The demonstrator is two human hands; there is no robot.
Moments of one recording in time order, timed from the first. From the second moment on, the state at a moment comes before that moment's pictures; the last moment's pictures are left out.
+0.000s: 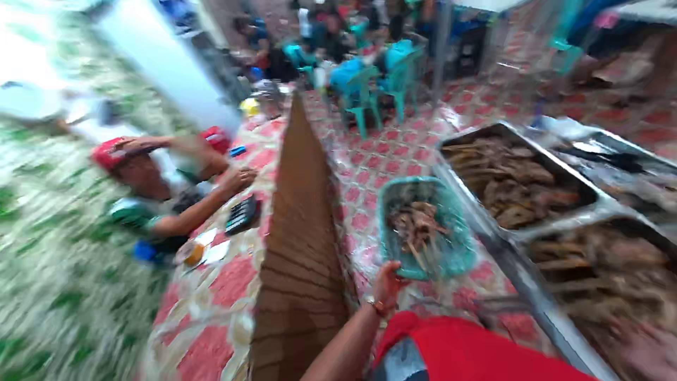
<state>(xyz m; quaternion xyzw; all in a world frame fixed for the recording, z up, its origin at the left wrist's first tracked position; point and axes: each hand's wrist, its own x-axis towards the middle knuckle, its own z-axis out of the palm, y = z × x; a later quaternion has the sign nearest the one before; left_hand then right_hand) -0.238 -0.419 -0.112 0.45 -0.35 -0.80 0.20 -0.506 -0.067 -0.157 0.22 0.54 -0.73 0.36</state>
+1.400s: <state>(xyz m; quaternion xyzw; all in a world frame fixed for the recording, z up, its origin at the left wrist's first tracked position) -0.487 -0.528 -0.136 0.22 -0.50 -0.83 -0.11 -0.499 -0.305 -0.018 0.07 0.94 -0.23 0.25</state>
